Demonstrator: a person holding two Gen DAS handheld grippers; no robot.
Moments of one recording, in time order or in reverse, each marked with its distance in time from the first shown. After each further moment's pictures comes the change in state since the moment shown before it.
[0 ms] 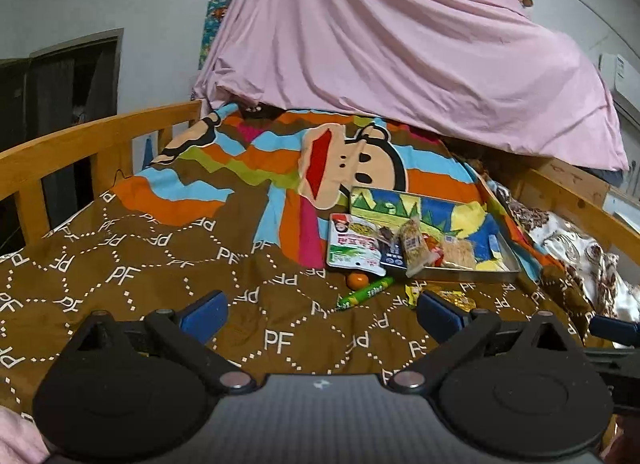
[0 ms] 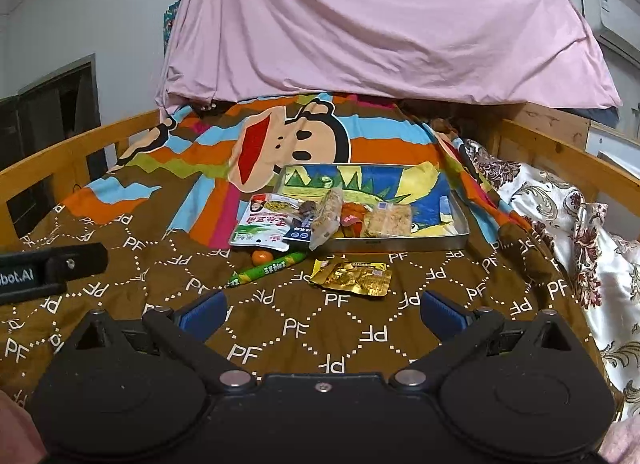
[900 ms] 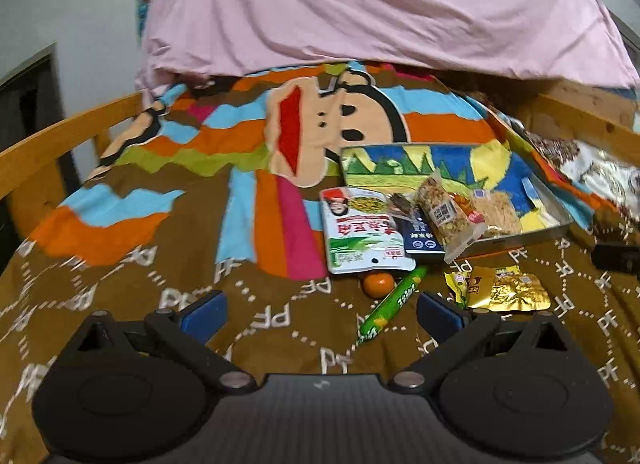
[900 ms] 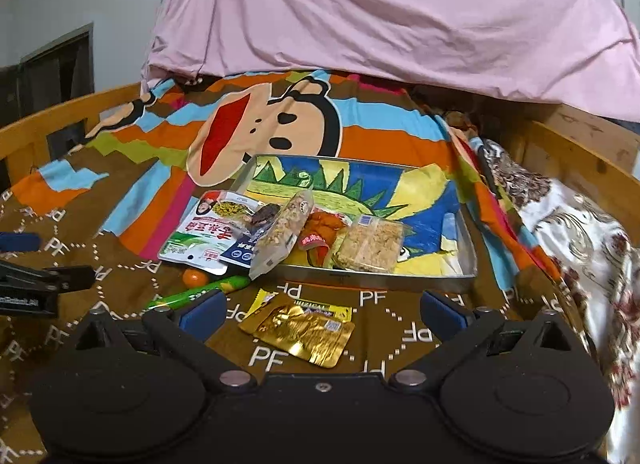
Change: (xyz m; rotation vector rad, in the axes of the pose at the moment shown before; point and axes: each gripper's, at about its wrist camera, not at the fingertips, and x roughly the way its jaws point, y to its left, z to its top) left arm 0.162 -0.015 0.018 0.239 0.114 -0.026; right arm 0.140 -0.068 0.049 -0.100 0.052 0.040
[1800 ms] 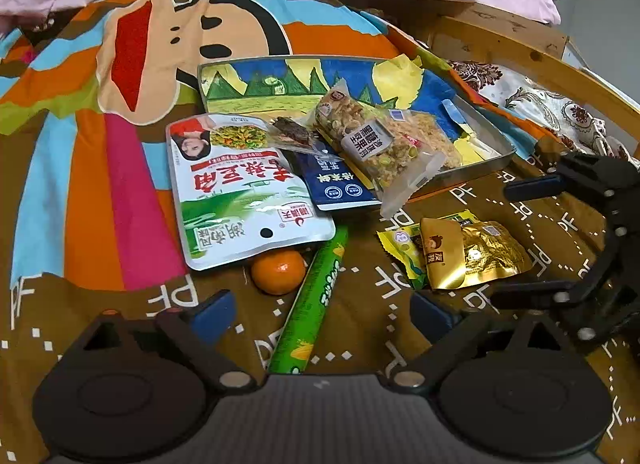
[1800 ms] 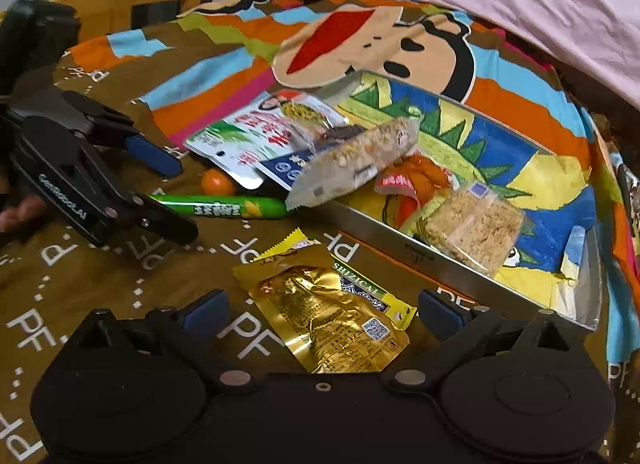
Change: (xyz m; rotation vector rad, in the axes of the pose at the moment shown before) left arm 0.131 -0.013 -0.002 0.117 0.194 -0.416; right arm 0.126 0.001 -0.026 -0.330 0.150 0.287
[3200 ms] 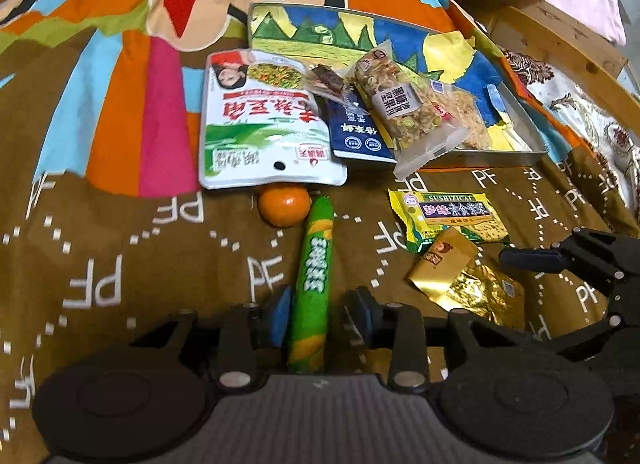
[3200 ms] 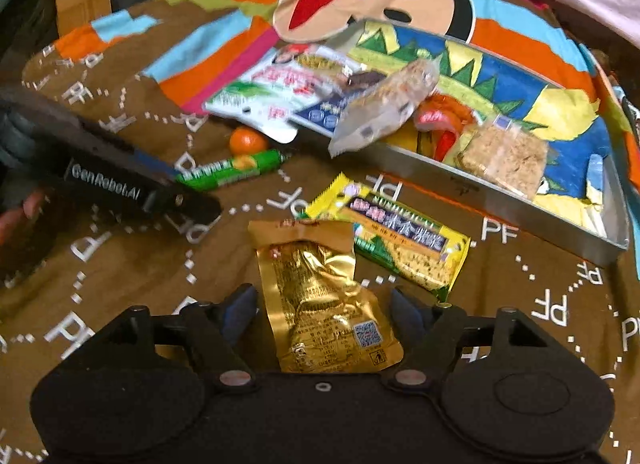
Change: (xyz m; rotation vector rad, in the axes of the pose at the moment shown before) left arm -0.002 -0.013 -0.003 -0.208 0.147 0.093; right arm 0.004 0.035 -0.008 0.123 0.141 0.005
